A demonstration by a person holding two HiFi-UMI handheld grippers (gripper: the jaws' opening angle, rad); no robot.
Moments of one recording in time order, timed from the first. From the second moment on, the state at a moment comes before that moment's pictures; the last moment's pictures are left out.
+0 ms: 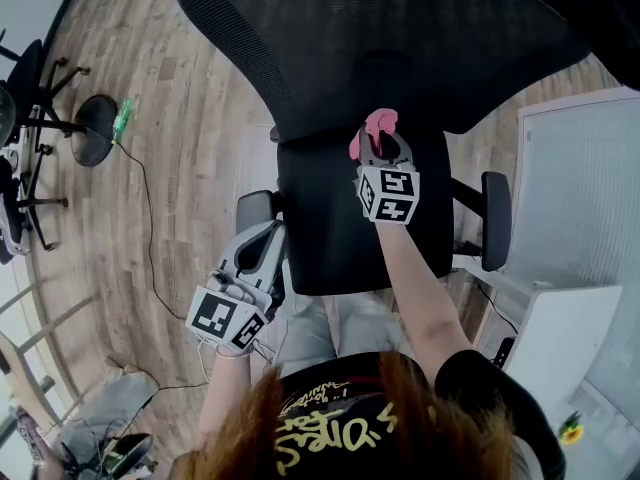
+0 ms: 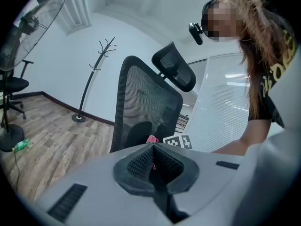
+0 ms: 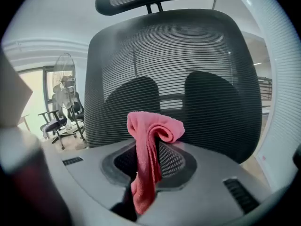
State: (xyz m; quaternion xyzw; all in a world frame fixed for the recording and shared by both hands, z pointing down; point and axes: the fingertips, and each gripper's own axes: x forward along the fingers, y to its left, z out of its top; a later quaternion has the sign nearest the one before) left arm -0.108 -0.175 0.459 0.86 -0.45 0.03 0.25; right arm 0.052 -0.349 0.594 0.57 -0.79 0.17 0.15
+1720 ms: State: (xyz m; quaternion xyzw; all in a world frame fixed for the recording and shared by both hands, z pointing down) left arm -0.071 -0.157 0.478 0.85 -0.46 0.03 0.27; right arm 0.157 -0.305 0.617 0.57 -0.78 0.20 0.17
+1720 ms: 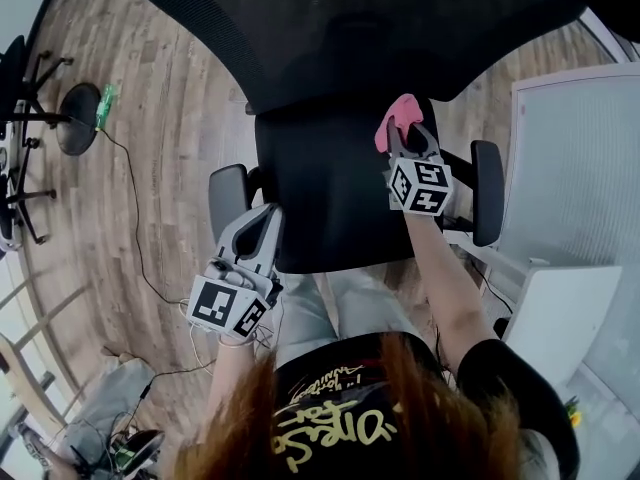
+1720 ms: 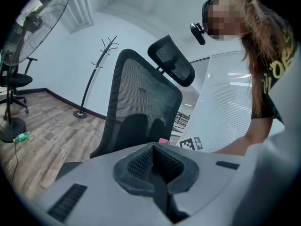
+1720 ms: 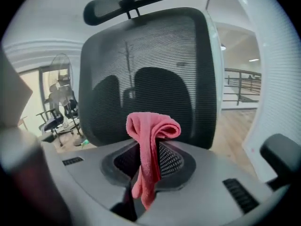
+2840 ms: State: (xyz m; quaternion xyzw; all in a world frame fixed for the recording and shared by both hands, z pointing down) left arm -0.007 -0.159 0.491 0.87 -0.40 0.04 0.28; right arm 0.270 -0.344 0.691 0.63 -0.68 0.27 0.24
